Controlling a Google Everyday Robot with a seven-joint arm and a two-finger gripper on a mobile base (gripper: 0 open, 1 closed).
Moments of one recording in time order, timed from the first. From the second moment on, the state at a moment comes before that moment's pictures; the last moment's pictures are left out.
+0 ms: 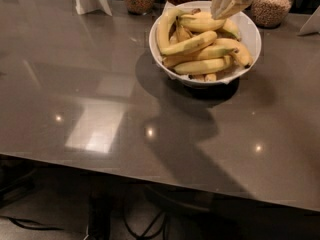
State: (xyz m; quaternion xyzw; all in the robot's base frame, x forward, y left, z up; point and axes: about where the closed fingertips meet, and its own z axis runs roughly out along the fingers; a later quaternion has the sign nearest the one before) arm 0.647 -0.138 1.012 -0.79 0.54 -0.13 0.26
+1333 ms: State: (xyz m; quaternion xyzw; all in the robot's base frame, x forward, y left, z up) arm 0.580 -0.144 1.028 -0.70 0.60 -0.01 0.38
